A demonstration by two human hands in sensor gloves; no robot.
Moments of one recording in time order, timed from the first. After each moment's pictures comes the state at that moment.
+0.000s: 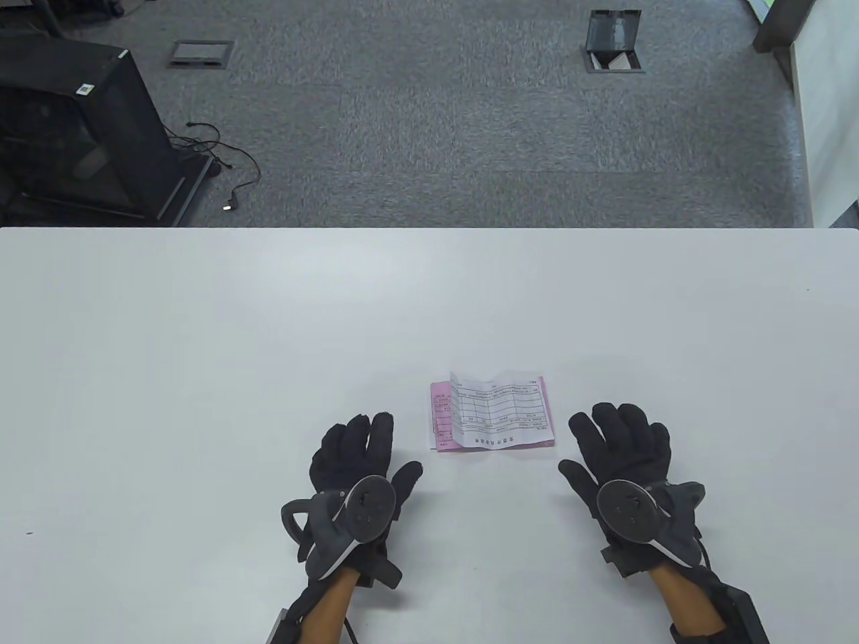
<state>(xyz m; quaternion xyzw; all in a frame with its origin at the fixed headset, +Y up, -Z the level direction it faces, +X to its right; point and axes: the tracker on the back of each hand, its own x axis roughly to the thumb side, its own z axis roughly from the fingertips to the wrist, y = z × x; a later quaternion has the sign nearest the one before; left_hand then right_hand) -0.123 -0.730 -0.203 0.09 -0.03 0.13 0.99 0.220 -0.721 -0.213 0.11 -0.15 0.98 0.10</state>
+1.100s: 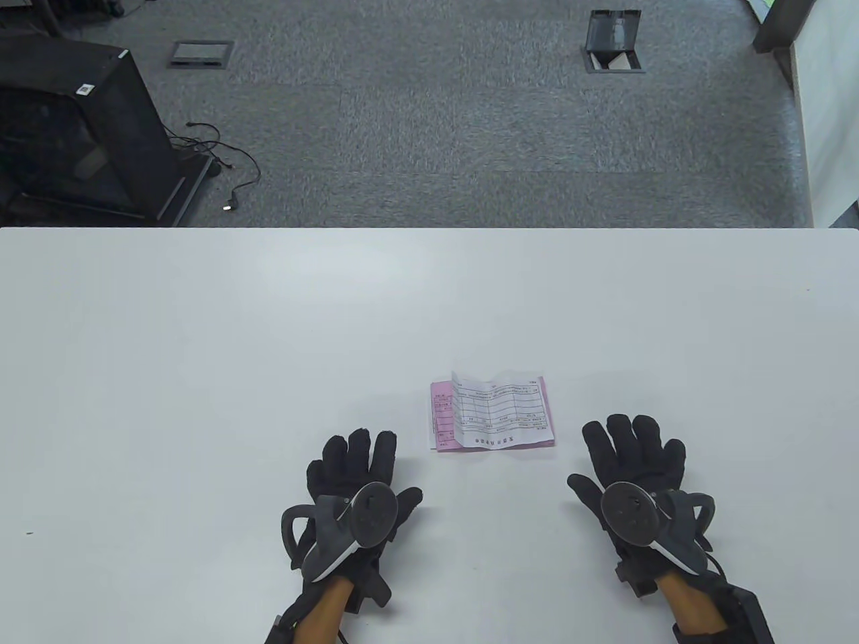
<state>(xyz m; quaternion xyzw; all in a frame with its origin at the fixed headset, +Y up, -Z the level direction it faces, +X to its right) -0.122 -0.746 -0.201 0.01 -0.05 0.10 0.99 0.232 -0.734 -0.209 0.08 -0.09 0.99 0.06</state>
